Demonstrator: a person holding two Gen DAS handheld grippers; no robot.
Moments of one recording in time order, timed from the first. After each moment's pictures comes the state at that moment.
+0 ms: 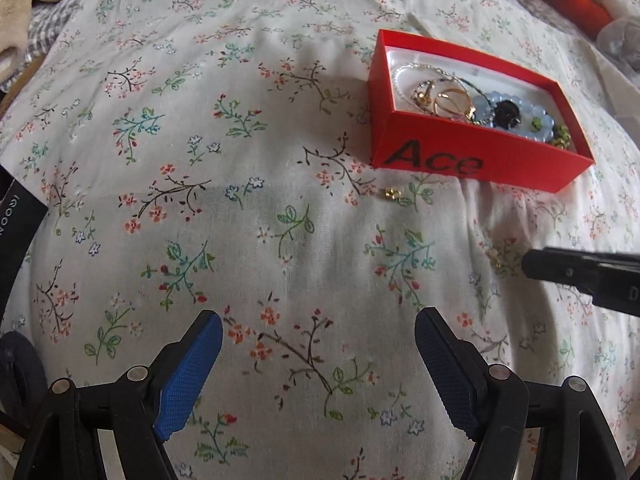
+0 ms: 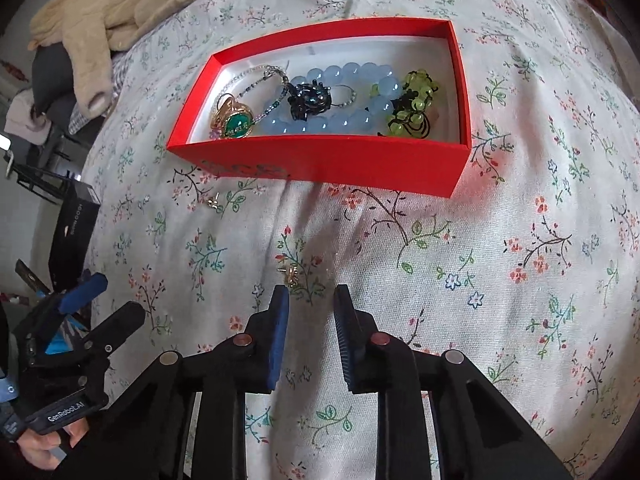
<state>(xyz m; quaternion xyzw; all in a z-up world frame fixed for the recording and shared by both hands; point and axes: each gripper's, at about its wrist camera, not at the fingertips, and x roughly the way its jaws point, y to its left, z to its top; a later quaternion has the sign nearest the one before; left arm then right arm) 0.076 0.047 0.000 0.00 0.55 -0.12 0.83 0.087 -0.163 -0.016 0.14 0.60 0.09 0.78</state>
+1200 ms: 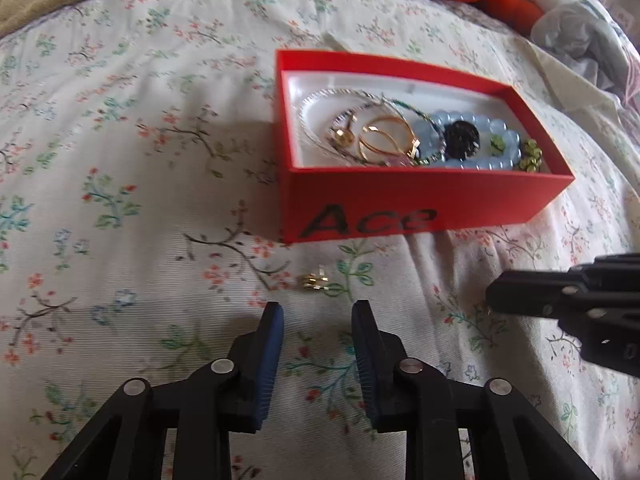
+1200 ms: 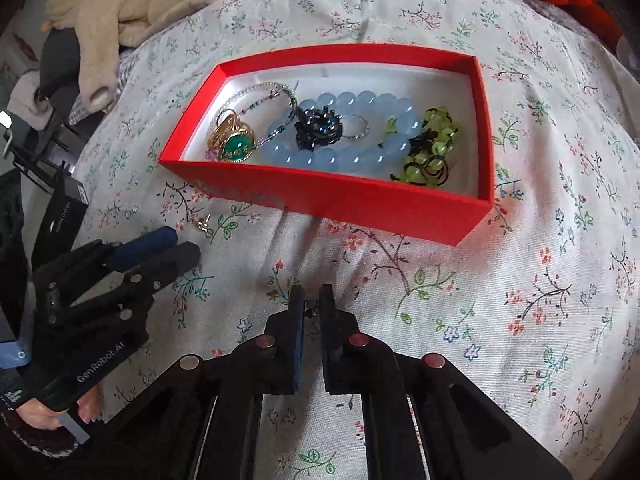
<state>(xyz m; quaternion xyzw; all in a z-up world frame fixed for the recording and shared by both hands) 0.113 0.006 -0.029 0.02 0.49 -0.23 0.84 0.099 -0.156 -0.018 0.08 0.57 0.09 0.81</state>
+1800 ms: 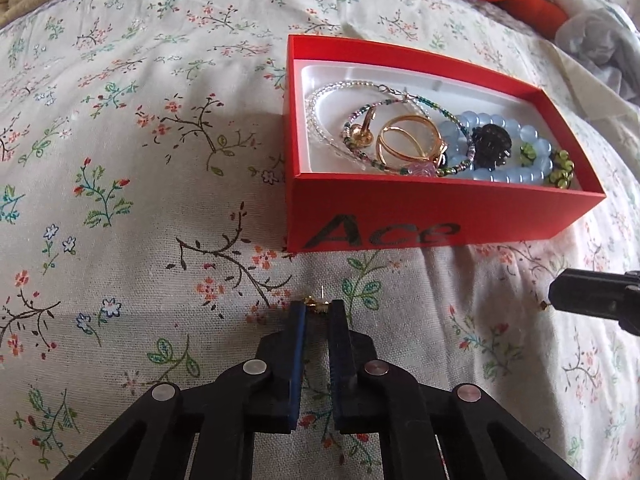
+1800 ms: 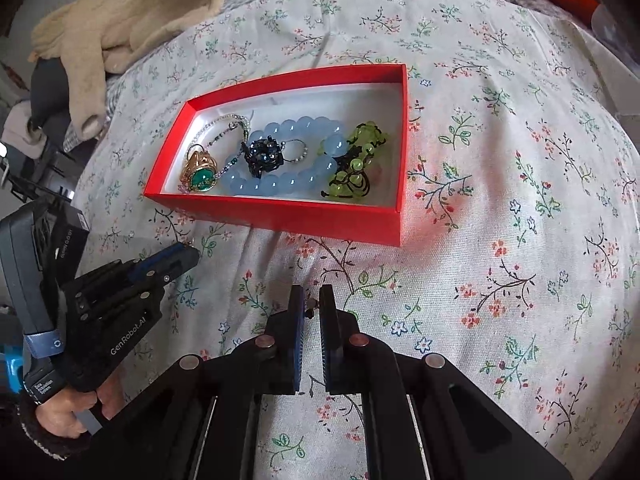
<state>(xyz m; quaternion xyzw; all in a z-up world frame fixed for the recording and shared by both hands) 0.124 -0.002 -0.036 0.01 0.50 -0.20 0.84 0.094 -0.188 -0.005 0.12 0.56 0.07 0.81</state>
